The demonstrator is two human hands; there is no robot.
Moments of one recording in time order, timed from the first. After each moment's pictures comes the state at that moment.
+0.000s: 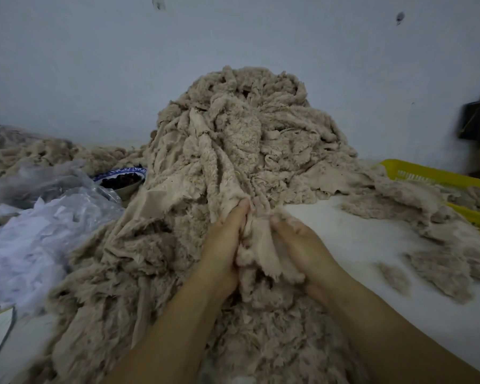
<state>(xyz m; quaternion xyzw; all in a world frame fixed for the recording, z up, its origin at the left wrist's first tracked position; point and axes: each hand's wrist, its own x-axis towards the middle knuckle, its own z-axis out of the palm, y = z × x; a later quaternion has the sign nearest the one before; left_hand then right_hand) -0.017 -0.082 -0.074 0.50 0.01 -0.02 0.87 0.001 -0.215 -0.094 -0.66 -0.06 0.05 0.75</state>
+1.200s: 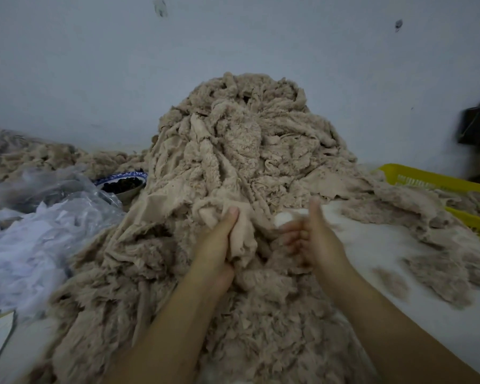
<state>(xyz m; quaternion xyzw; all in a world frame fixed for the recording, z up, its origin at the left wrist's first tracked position) -0.013 -0.074 -0.074 0.45 0.06 0.01 0.89 0.014 -0.240 -0.089 -0.70 0.00 0.01 0.71</state>
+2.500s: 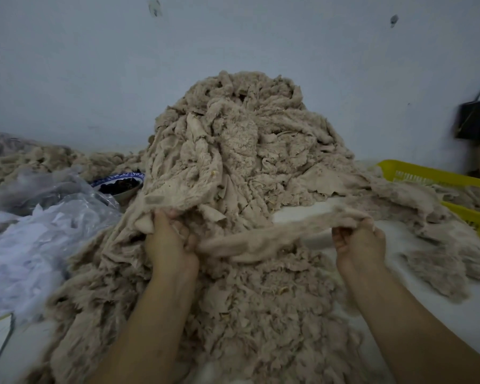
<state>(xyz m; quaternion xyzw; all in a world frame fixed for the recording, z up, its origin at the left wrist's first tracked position) 0.005 -0.028 -0.071 0.36 0.20 0.27 0.87 0.037 -0.279 -0.093 -0.36 0.22 -0.22 0.88</state>
